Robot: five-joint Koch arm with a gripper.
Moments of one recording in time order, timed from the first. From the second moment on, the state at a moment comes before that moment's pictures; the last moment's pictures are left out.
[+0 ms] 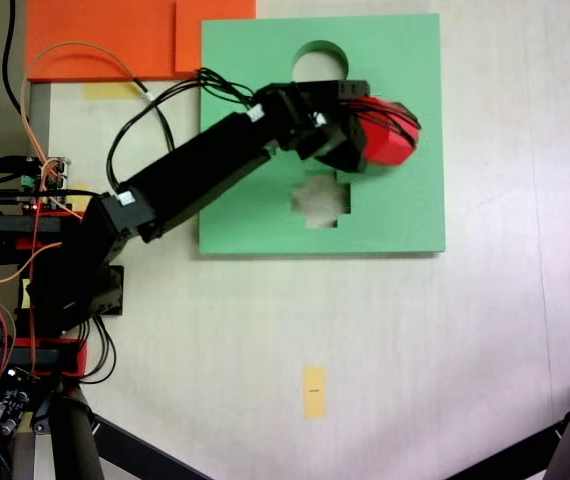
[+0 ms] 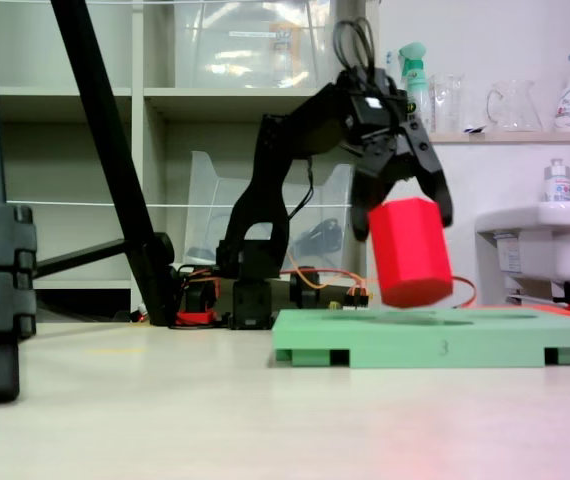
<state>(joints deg) -30.5 60.6 44.4 74.8 123.4</state>
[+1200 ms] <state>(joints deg) -33.1 53.4 39.6 73.2 129.9</state>
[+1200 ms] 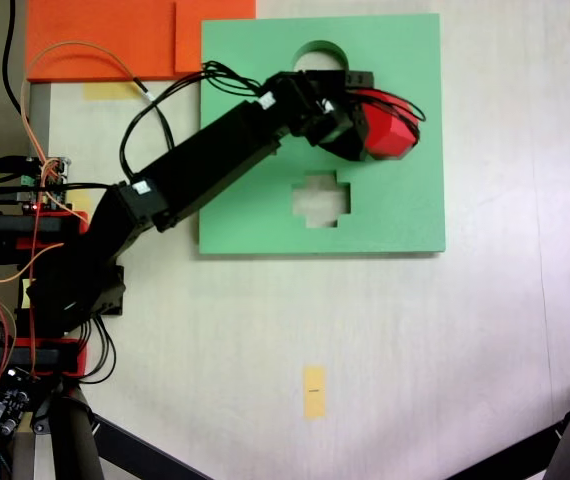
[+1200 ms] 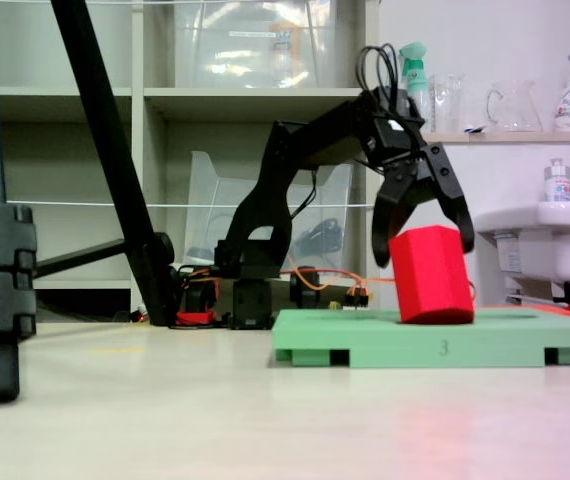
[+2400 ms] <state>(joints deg) -35.2 51.7 38.5 77.8 137.3</state>
